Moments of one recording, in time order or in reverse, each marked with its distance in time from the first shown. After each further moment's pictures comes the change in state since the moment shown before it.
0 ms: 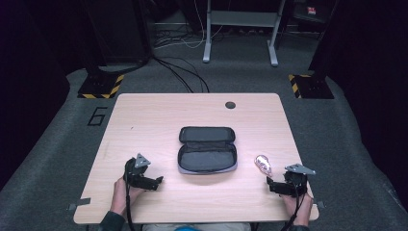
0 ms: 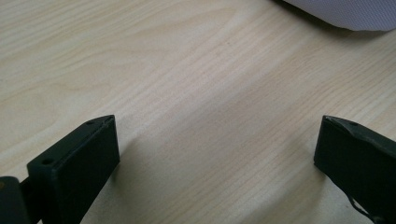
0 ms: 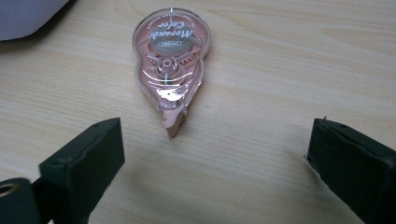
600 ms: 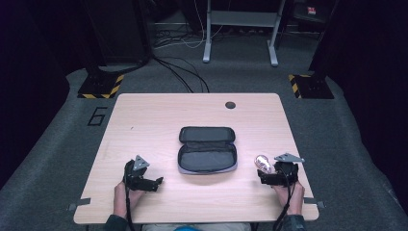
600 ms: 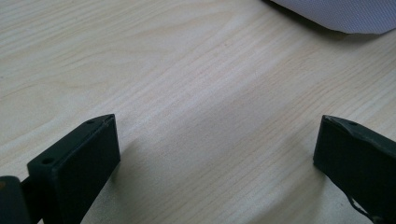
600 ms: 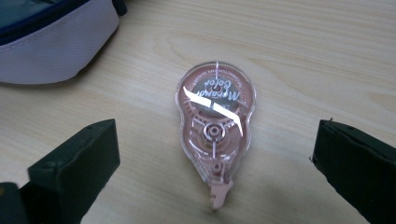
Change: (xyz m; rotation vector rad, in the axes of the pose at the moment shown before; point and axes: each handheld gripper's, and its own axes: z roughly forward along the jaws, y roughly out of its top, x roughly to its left) left arm -0.003 -0.004 0.000 -0.032 0.010 0.000; right arm 0.021 0.038 0.016 0.015 0.044 -0.091
